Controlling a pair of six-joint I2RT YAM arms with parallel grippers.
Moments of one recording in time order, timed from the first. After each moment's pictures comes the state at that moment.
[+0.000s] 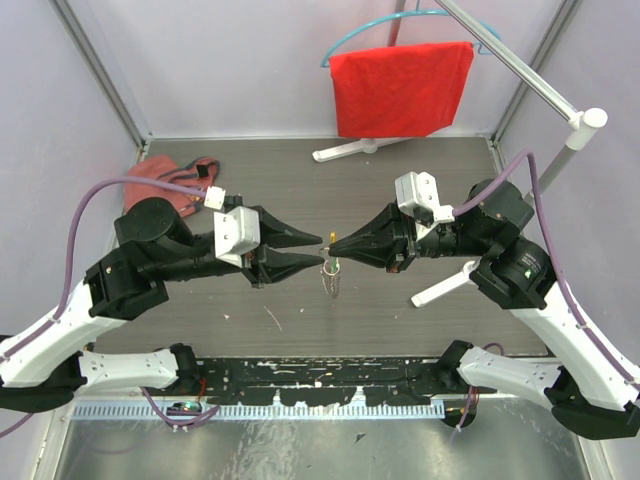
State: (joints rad) left arm -1.15 1.00 1.45 -0.37 0.33 0.15; right arm 0.81 0.96 1.41 -0.34 -0.79 -0.05
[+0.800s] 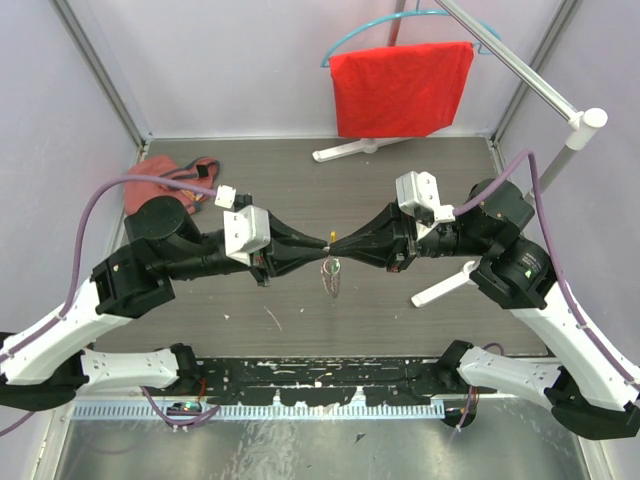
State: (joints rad) left arm -1.15 1.02 1.45 -0.37 0.31 0.15; right arm 0.81 0.96 1.42 -0.34 -0.79 -0.06
